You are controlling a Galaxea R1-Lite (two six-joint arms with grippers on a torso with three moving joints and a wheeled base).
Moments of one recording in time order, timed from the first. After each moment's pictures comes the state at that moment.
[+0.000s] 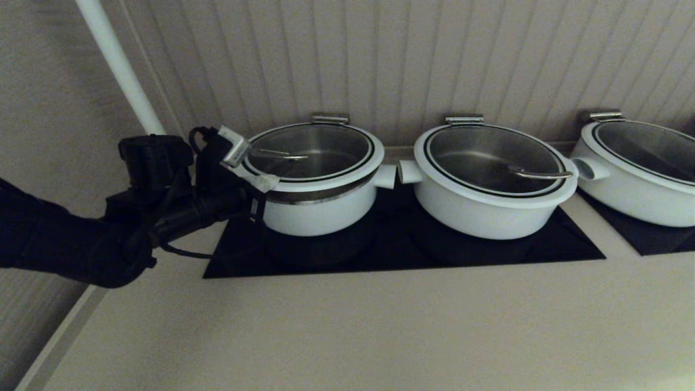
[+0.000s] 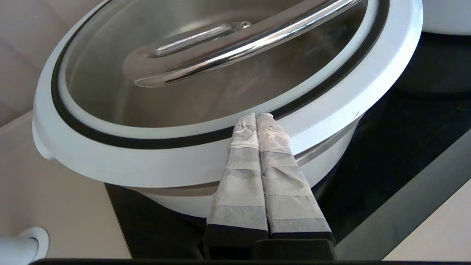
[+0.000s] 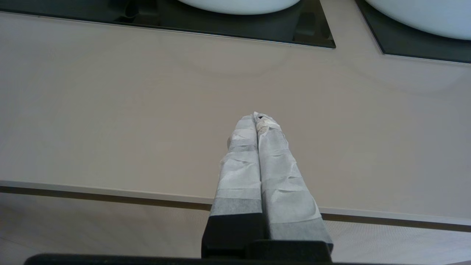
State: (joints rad) left arm -0.23 1.83 -0.89 -0.78 -0.27 0.28; right arm -0.01 0.00 -0.03 0.09 0.05 -0.12
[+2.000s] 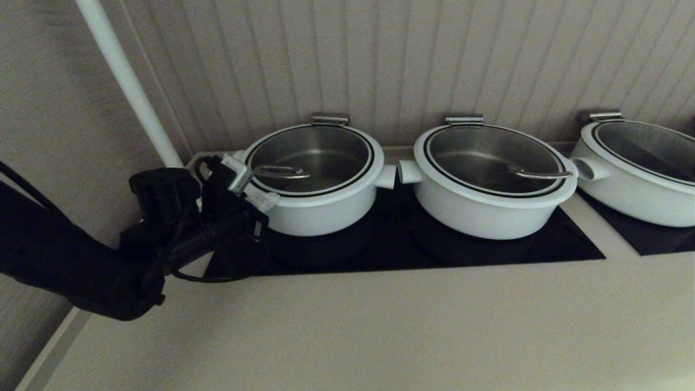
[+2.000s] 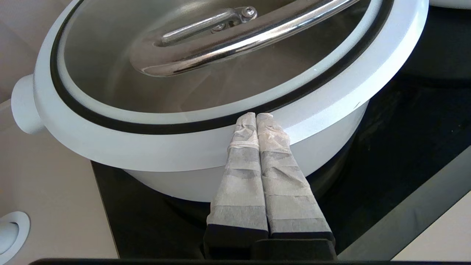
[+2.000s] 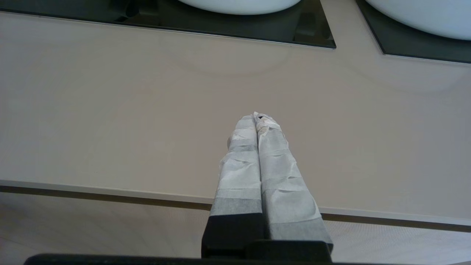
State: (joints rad) left arm -0.22 1.92 -0.74 -1.04 -0.25 0.27; right arm -0.01 0.00 -0.03 0.09 0.05 -0.12
